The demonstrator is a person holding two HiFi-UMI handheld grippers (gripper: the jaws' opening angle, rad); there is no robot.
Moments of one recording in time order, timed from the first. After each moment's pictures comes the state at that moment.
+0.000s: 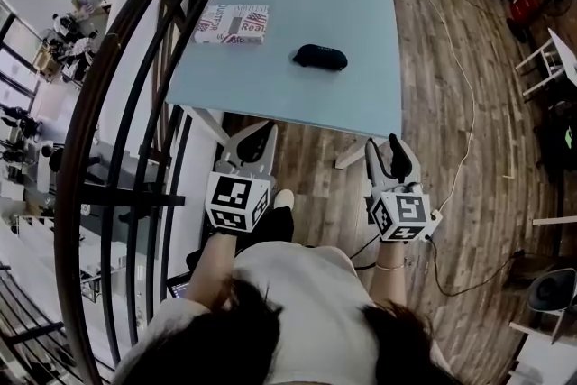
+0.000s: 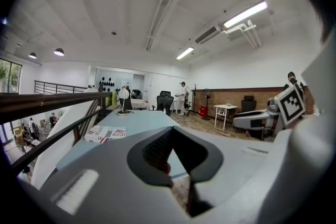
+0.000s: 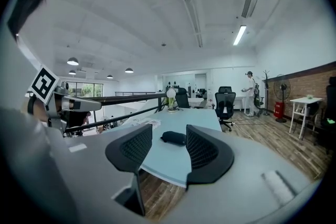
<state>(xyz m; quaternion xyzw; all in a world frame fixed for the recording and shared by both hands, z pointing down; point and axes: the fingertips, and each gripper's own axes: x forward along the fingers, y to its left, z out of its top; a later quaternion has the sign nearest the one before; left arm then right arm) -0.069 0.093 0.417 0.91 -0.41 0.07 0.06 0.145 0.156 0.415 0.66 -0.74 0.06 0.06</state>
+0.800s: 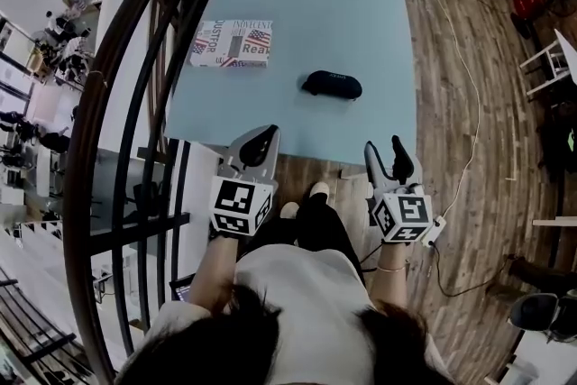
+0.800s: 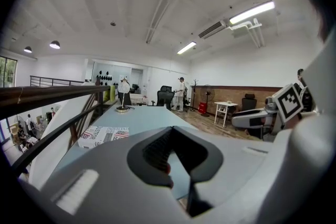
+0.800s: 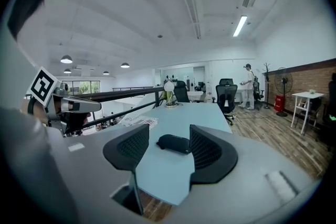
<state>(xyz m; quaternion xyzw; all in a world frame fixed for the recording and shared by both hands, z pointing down) -0.070 -0.035 0.432 0.91 -0.40 0.09 0.08 0.141 0.029 0.429 0.67 -0.73 0.10 0.07</state>
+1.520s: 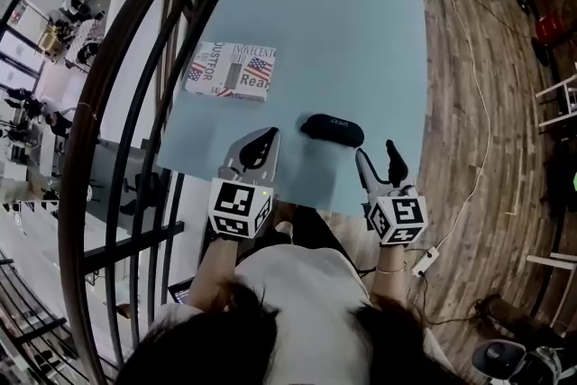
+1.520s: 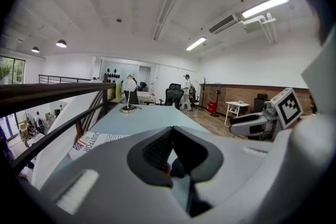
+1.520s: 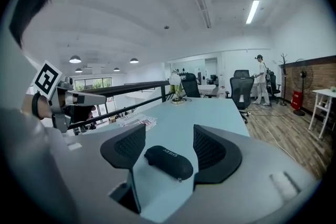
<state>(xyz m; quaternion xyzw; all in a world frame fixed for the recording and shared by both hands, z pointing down) -0.032 -0.158 0.443 0.89 -0.44 0.10 0.10 0.171 -0.113 0.458 0.61 -0.78 0.13 0.10</state>
